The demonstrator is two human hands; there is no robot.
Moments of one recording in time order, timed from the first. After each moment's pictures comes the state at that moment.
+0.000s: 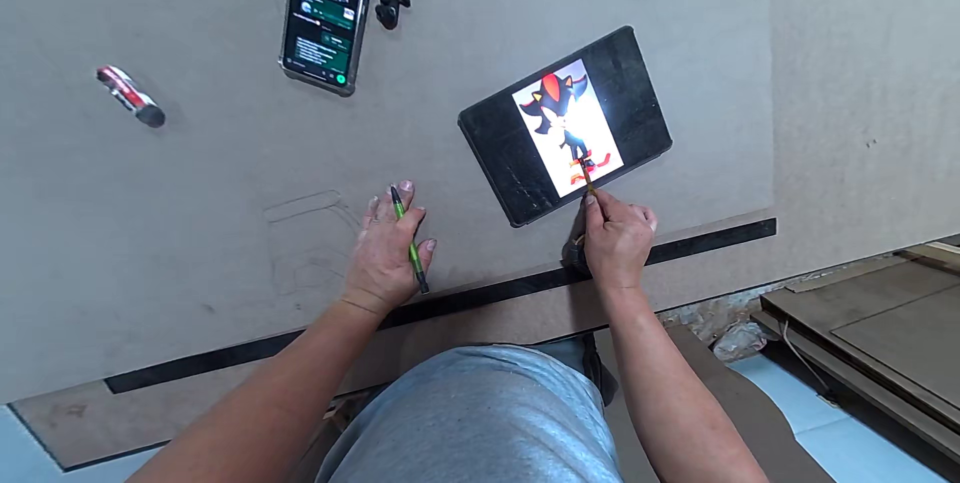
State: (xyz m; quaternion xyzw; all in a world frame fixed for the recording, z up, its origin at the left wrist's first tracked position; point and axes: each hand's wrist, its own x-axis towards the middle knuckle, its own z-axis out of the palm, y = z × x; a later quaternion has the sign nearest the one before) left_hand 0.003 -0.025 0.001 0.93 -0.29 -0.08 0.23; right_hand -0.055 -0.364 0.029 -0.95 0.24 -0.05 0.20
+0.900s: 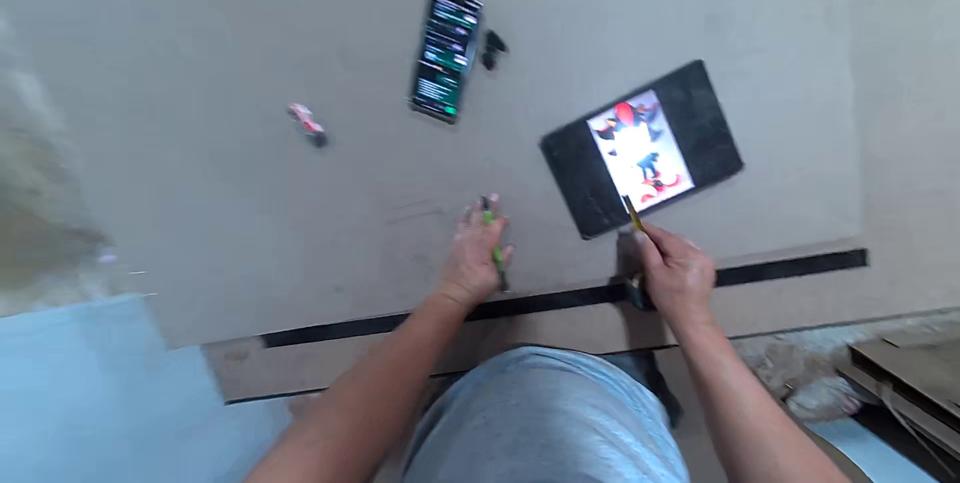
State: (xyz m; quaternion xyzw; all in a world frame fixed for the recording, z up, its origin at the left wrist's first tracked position) left_hand 0.000 -0.034 0.018 0.93 -0.23 -0.11 0.25; right_hand -0.071 -0.352 0.059 -0.93 0.17 0.02 0.33
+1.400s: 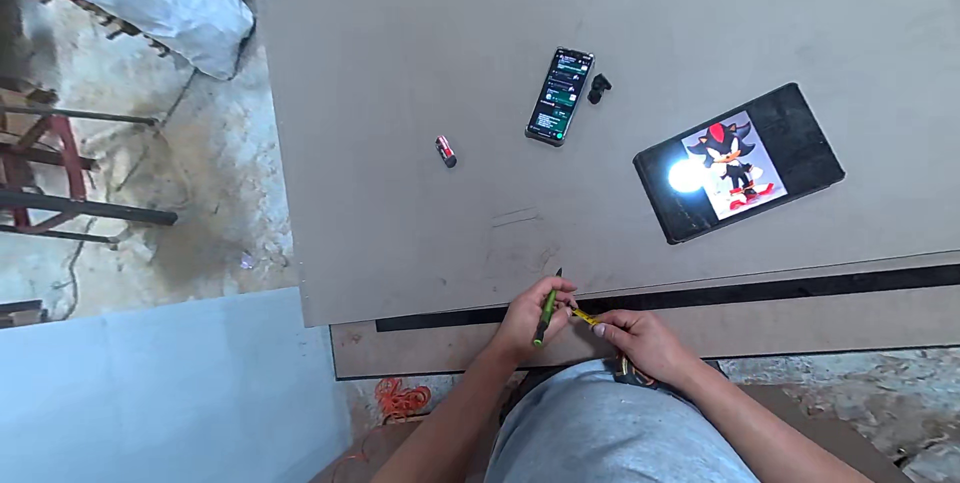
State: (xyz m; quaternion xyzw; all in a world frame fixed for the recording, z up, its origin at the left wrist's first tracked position) left_hand -0.071 0.030 0.111 0.78 -0.03 -0.31 0.54; right_hand -0.121 -0.209 0.084 -0.74 0.05 0.37 0.56
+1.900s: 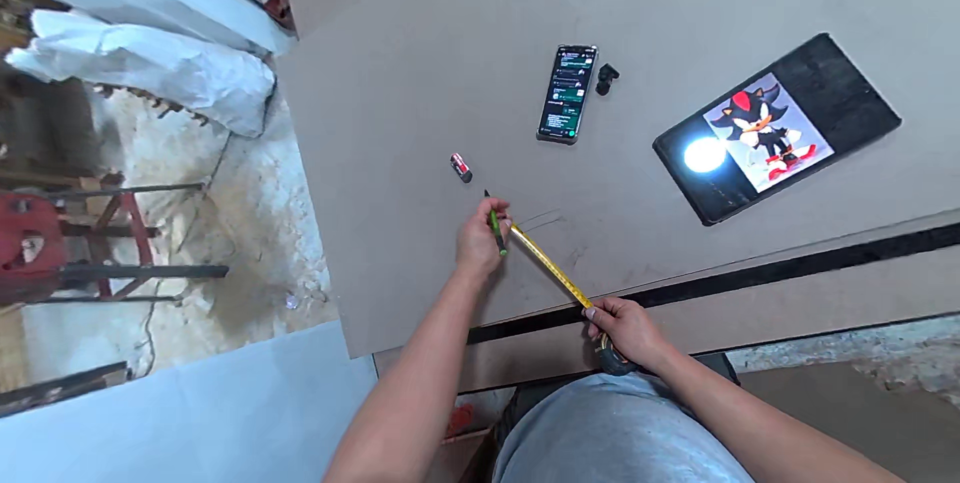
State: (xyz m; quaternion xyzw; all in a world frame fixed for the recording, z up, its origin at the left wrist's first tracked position) left_hand 0.080 0.117 0.101 0.93 -0.03 -0.17 0.32; right_hand -0.114 -0.112 0.049 -0.66 0.19 0.36 0.63
